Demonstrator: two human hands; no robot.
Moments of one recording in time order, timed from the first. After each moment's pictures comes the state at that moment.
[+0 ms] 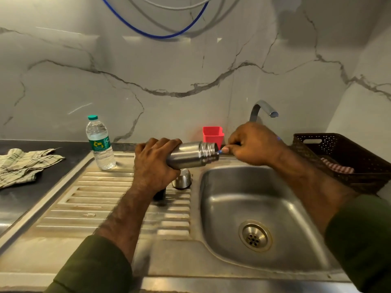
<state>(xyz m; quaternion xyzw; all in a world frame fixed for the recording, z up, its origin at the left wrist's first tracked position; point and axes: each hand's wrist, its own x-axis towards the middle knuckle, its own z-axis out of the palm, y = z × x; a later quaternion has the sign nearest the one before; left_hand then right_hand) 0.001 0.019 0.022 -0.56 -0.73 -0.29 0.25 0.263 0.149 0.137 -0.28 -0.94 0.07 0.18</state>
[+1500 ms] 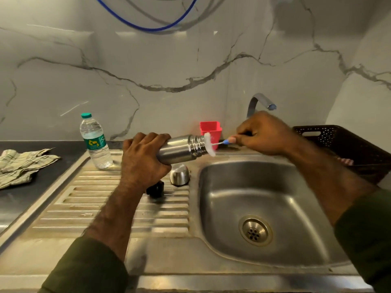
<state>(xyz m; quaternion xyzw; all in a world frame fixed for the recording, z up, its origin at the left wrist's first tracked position) -0.008 0.013 0.031 -0.56 -0.74 -0.27 0.25 0.285 0.164 0.142 -0.28 -0.93 0.12 0.19</state>
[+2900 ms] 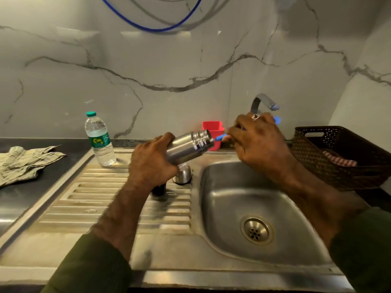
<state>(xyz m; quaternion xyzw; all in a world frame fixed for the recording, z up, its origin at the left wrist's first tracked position) 0.024 0.004 0.052 -0.57 -0.76 -0.28 0.17 0.272 0.149 0.103 -0.21 -0.90 -0.23 0.29</state>
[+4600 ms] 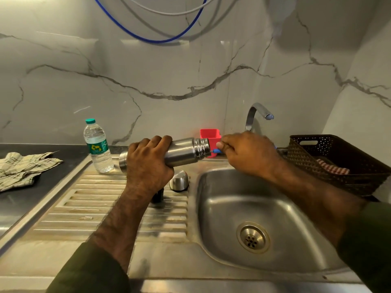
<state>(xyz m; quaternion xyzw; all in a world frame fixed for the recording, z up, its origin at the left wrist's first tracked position) 0.026 0.007 0.051 -0.53 -0.76 -0.25 0.29 0.258 0.136 0.118 -0.34 -0.93 -0.05 0.16</state>
